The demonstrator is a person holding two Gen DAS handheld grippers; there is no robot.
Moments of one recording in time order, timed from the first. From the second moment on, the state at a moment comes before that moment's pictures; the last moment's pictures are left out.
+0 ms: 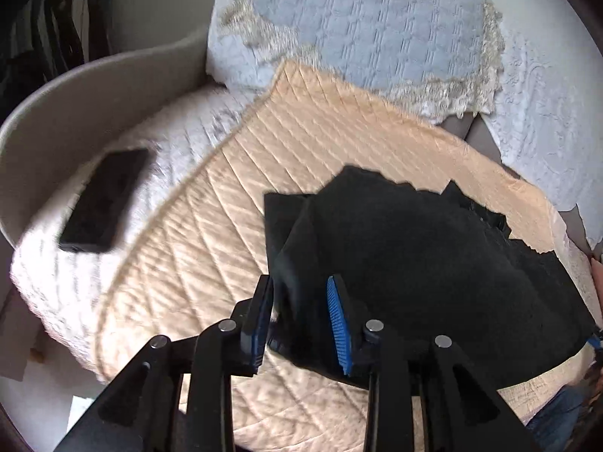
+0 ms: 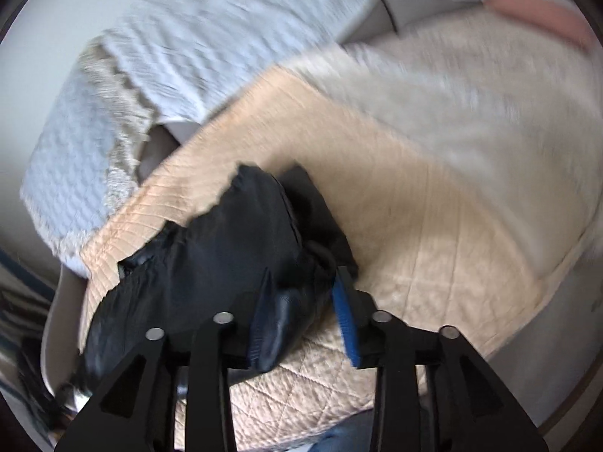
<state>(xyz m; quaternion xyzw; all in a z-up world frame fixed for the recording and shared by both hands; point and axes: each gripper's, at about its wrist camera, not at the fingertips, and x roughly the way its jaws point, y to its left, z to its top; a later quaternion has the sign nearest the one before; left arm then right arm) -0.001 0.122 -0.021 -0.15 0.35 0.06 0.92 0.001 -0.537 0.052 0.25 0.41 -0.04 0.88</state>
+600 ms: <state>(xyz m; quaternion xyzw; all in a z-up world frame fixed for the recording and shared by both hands) 0.066 0.080 -0.053 -0.09 0.34 -0.01 0.94 0.076 -0.507 0.008 0.24 0.44 0.06 0.86</state>
